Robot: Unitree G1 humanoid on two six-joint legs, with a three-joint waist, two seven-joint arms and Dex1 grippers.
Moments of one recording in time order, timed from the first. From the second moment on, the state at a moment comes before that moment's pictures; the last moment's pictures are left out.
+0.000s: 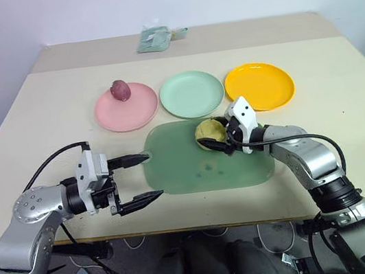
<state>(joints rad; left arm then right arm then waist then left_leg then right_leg) -0.08 0.74 0.14 -0.38 -0.58 0.34 -1.15 -0.48 -0.45 0.15 0.01 0.31 0.49 0.70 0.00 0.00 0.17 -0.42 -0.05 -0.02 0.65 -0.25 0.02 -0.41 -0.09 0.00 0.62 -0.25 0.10</state>
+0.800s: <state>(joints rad) -0.05 0.69 0.14 -0.47 -0.58 0.34 -0.93 -1.14 -0.46 -0.03 1.32 0.04 -0.13 0.45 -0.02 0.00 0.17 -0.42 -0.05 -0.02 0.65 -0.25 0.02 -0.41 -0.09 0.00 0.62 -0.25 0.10</state>
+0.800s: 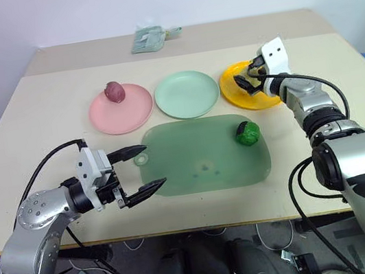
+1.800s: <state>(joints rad) -0.89 0.22 -0.22 0.60 -0.27 0.07 -1.14 0.34 -0.73 -0.83 -0.67 0.68 0.65 0.76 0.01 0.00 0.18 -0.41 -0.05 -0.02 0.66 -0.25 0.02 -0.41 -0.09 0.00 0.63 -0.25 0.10</state>
